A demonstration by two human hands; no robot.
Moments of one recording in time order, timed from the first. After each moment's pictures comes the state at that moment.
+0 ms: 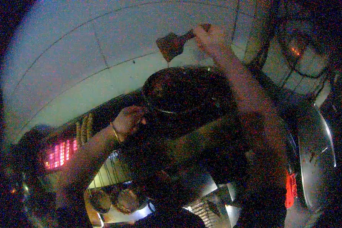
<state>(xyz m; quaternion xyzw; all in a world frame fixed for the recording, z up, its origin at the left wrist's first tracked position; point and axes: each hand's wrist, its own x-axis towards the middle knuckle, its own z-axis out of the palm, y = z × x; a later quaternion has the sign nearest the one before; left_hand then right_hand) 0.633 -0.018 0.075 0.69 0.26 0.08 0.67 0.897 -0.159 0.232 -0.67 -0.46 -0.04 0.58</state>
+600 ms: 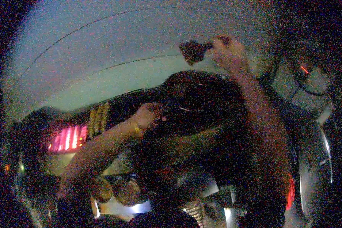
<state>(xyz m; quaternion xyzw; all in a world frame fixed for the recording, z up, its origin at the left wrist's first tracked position) 0.627 -0.048 0.084 0.73 0.19 0.11 0.65 0.842 -0.191 0.238 -0.70 -0.45 -0.14 0.54</state>
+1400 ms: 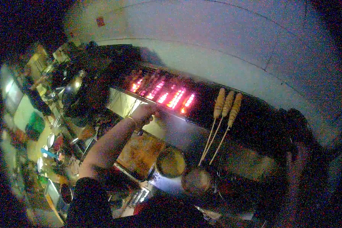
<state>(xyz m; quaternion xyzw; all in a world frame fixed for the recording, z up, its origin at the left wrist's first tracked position) 0.181 0.044 0.014 0.51 0.54 0.33 0.59 0.712 -0.202 0.085 -0.76 -0.60 -0.16 0.20</state>
